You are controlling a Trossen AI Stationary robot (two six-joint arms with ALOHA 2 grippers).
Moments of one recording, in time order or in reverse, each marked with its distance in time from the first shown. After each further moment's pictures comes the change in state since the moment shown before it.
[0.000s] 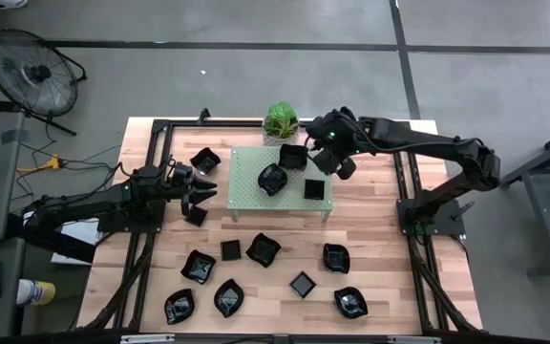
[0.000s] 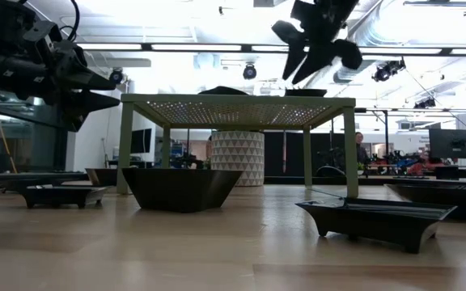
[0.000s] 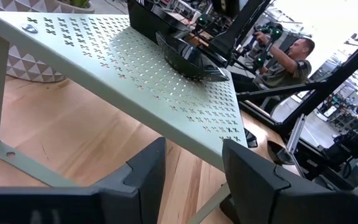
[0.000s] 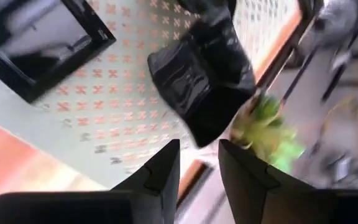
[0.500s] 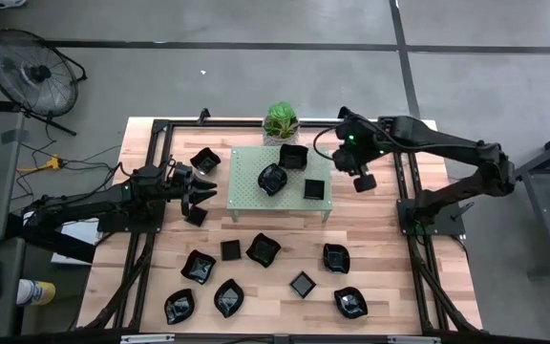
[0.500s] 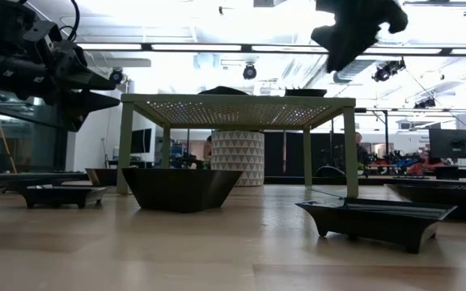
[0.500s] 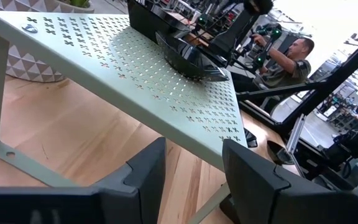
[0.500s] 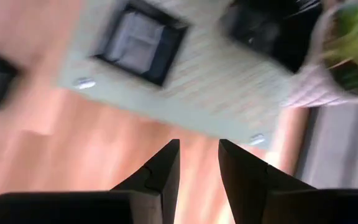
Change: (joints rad) left arm 0.000 0.000 0.000 0.000 0.001 0.000; right arm 0.002 -0.131 0.000 -0.330 -0.139 0.520
